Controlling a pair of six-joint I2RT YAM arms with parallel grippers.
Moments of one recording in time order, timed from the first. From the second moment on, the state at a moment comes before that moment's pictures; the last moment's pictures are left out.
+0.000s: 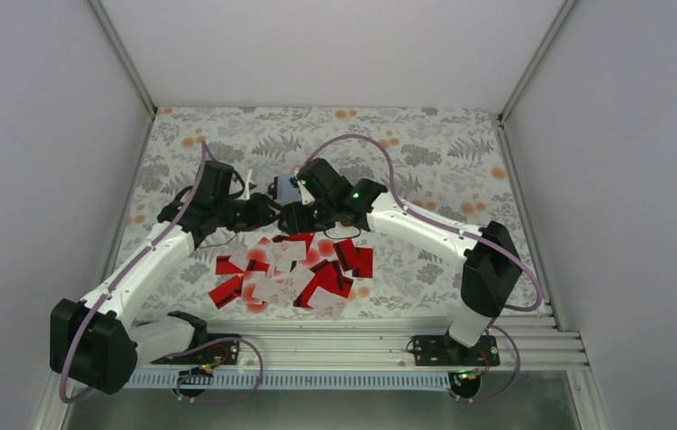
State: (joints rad) left arm -0.34 1.14 0.86 -0.52 0.57 -0.64; right arm 0.93 1.72 1.44 -0.62 -0.24 0.65
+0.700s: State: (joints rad) left arm -0.34 1.18 0.94 -0.53 0.54 -0.66; right arm 0.92 1.70 1.48 -0.65 -0.18 0.66
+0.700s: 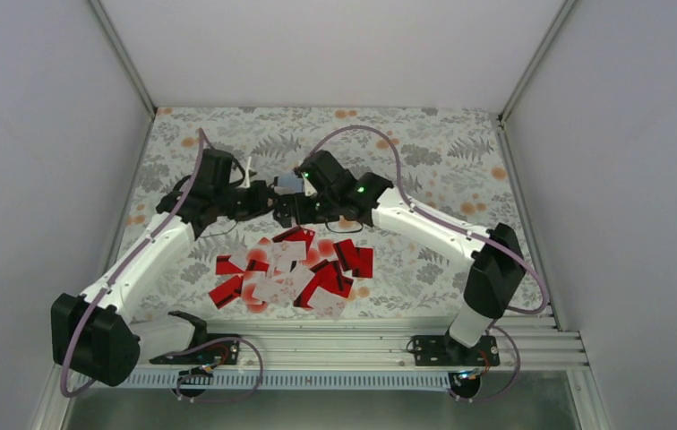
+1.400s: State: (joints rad) left arm -0.33 1.72 1.35 -0.60 0.44 -0.50; right arm 0.50 1.77 1.49 -0.65 -0.39 0.43
